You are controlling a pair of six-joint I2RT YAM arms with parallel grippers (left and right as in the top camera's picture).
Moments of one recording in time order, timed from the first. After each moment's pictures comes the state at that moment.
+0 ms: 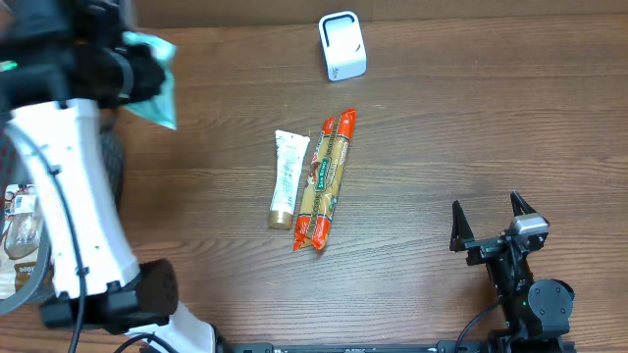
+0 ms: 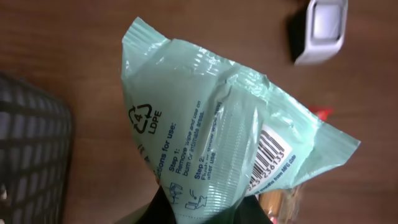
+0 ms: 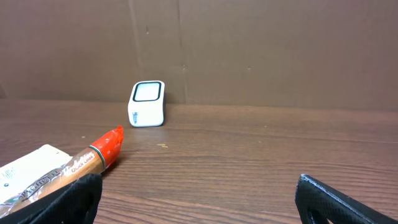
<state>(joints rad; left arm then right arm) 0.17 1.82 2.30 -1.53 0.17 -0.03 0.07 0.01 0.02 -0.02 -0.12 0.04</state>
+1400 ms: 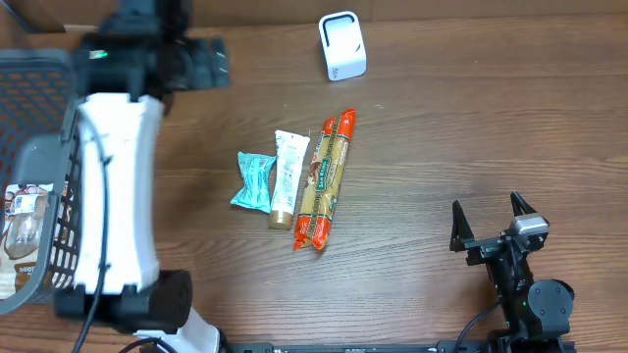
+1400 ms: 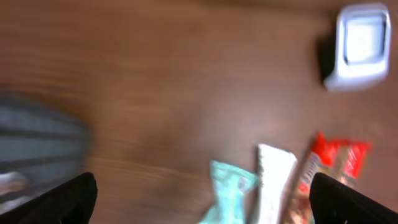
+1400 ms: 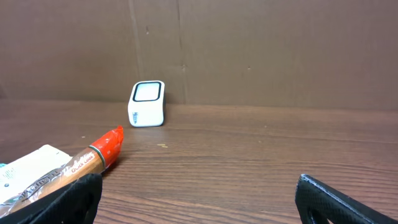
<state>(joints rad) -0.02 1.79 2.22 -1.36 -0.16 -0.18 0.07 0.01 0.02 -0.02 -0.12 0.04</state>
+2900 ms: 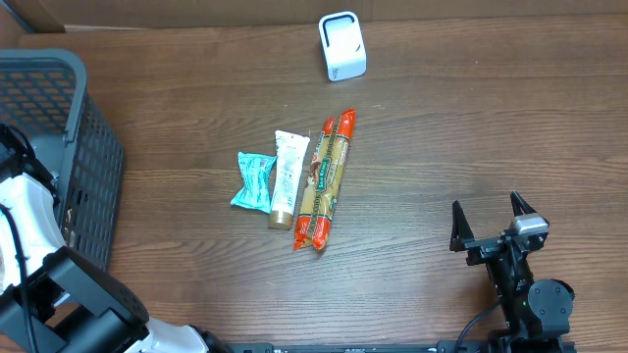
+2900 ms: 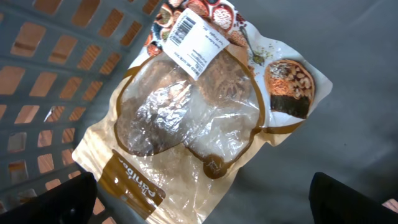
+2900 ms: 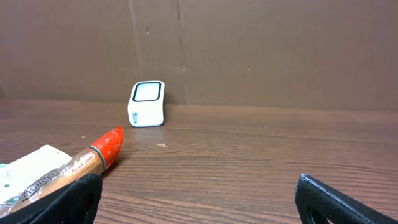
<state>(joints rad) 0.73 1.74 1.35 -0.77 -0.36 0.08 0.07 0.01 0.02 -0.02 -0.12 0.04</state>
